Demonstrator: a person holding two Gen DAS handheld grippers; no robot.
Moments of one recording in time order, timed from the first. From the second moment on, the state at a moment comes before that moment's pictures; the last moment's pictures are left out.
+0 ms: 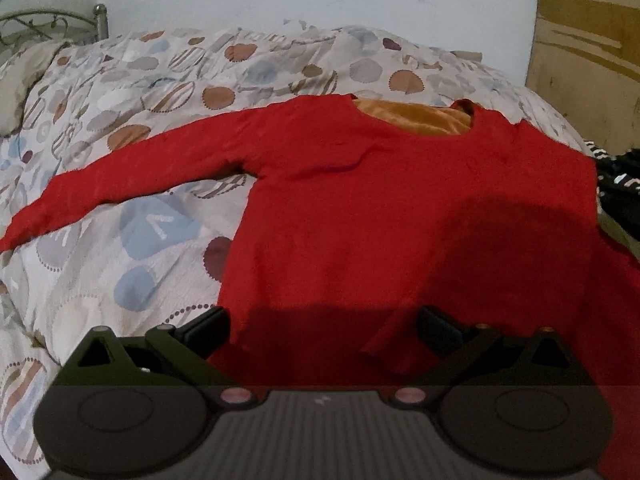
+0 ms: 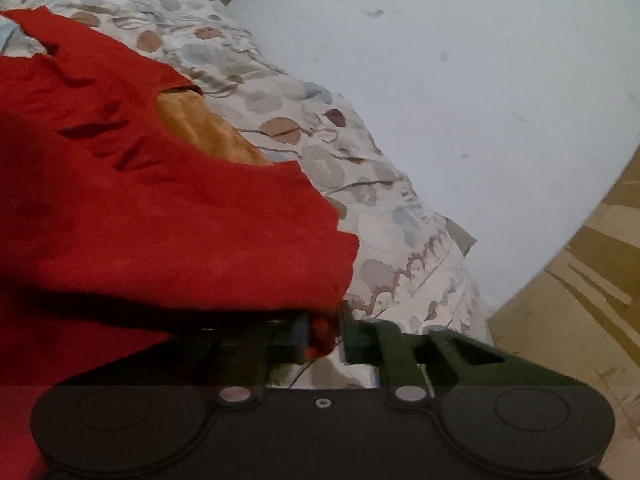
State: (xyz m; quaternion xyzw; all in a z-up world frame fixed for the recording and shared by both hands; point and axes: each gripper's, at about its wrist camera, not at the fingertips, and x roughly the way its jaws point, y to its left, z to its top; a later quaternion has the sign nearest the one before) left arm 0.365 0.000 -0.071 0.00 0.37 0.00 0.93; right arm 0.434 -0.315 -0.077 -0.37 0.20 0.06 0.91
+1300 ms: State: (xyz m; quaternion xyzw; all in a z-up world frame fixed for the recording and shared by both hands) left arm 0.393 0.366 -0.085 -0.32 0.27 0.17 0.89; right arm 0.271 -0.277 -0.003 -0.03 0.23 0.02 0.97
